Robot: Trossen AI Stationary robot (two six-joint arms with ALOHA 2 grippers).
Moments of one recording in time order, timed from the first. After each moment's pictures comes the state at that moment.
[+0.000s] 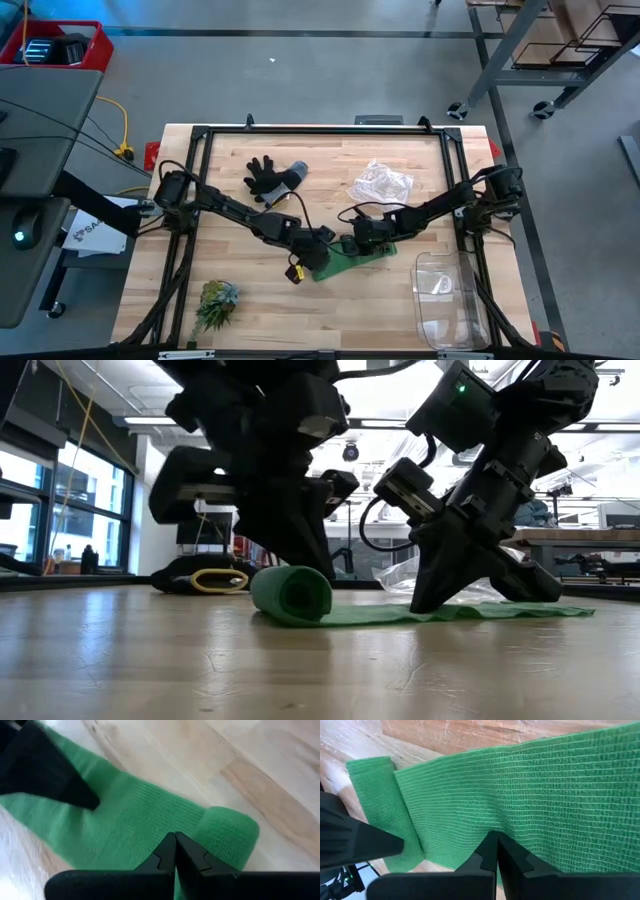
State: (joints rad) left arm -0.22 1.93 1.15 -0.16 0.10 0.48; right arm 0.18 1.79 0.74 0.08 -0.10 1.57
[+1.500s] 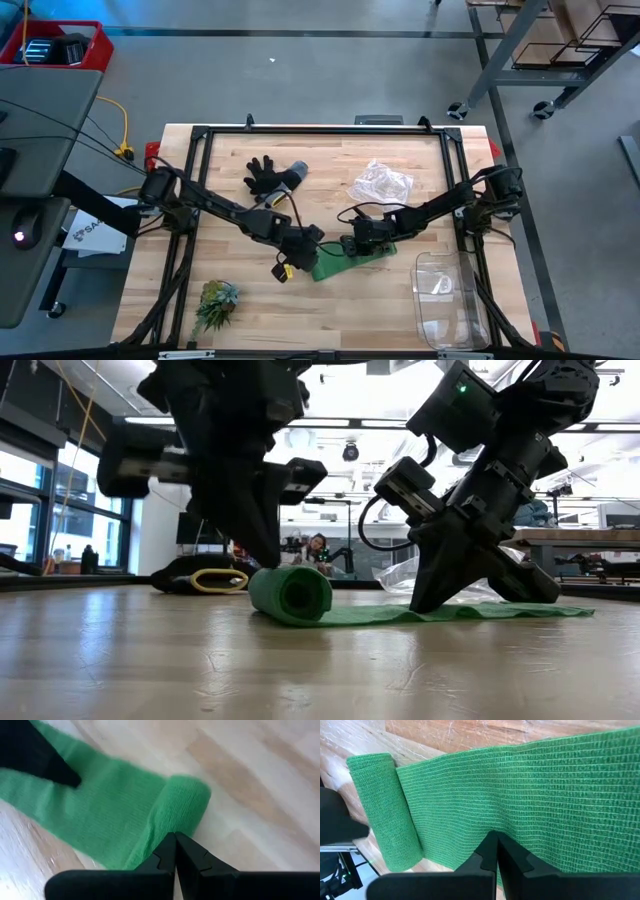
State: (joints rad) left arm -0.23 1.81 1.08 -0.28 0.11 0.50; right arm 0.18 1.79 0.74 0.09 -0.10 1.55
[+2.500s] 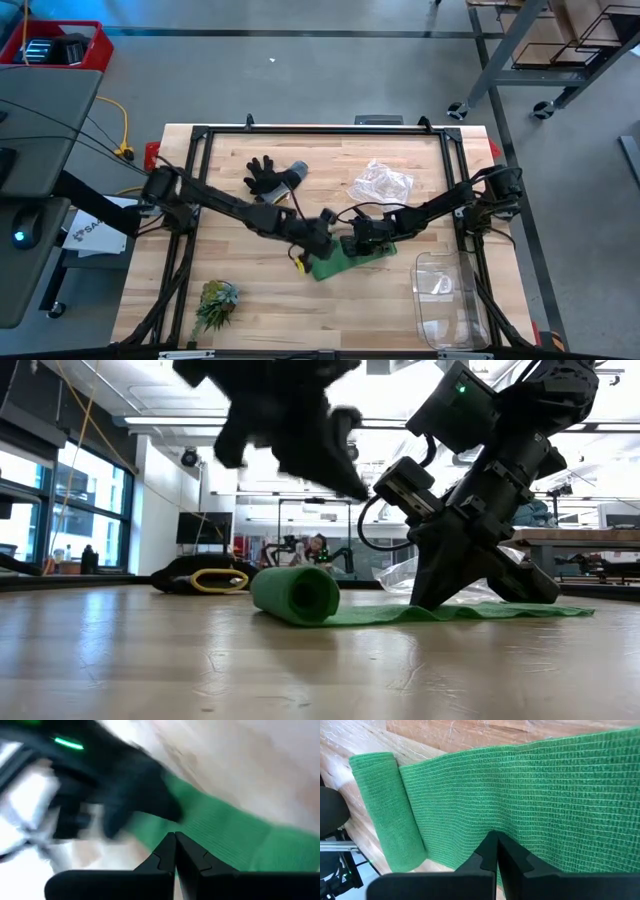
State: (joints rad) left arm -0.21 1.84 1.20 -0.16 -0.13 0.53; right arm 0.18 1.79 0.74 0.10 -0.11 1.54
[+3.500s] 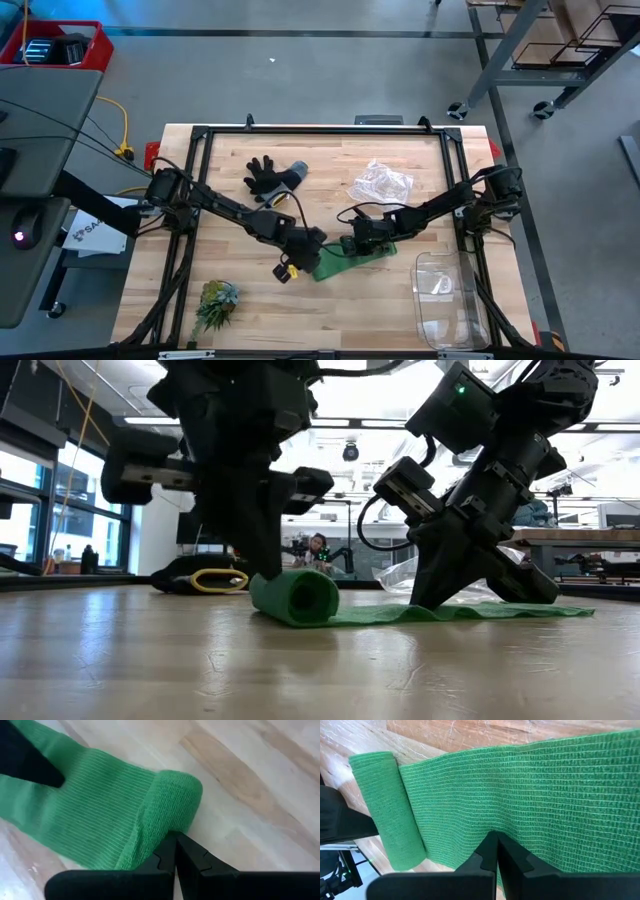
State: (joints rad) left arm -0.22 1.86 1.12 -0.30 0.15 0.51; right arm 0.17 1.79 0.74 0.10 -0.11 1.54
